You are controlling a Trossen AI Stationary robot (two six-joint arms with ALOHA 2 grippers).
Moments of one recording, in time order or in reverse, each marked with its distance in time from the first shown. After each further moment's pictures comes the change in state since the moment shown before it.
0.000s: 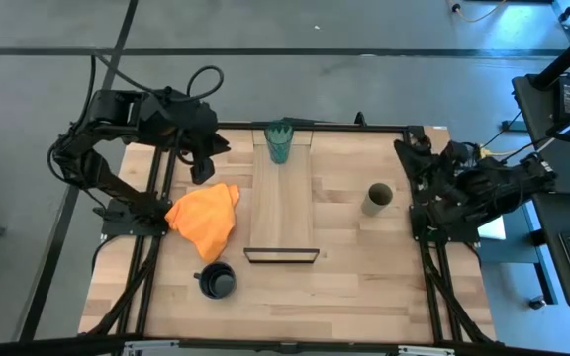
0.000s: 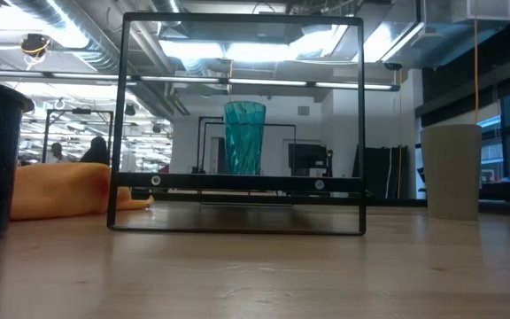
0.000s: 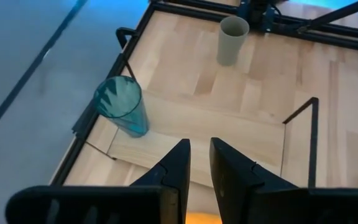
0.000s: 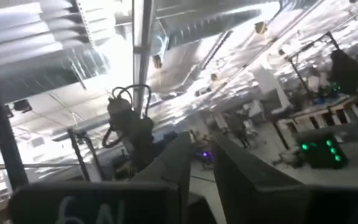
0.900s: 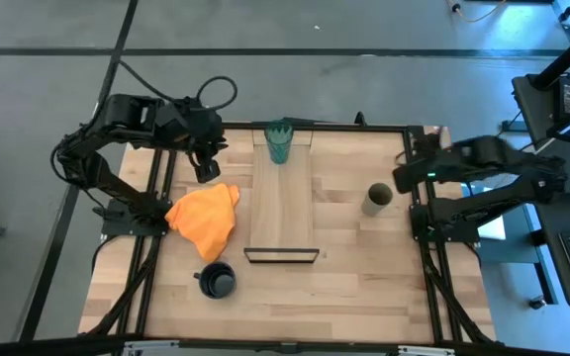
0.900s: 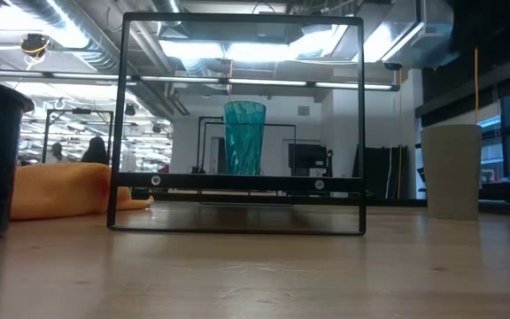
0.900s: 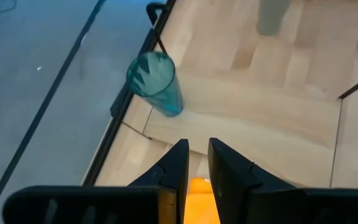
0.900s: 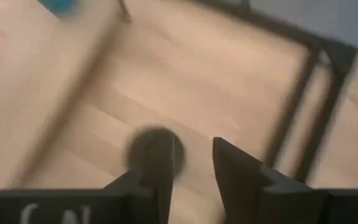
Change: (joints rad) left arm 0.008 0.000 -0.088 -0.042 -0.129 0.058; right arm -0.333 0.318 0.670 -2.239 -0.236 0.970
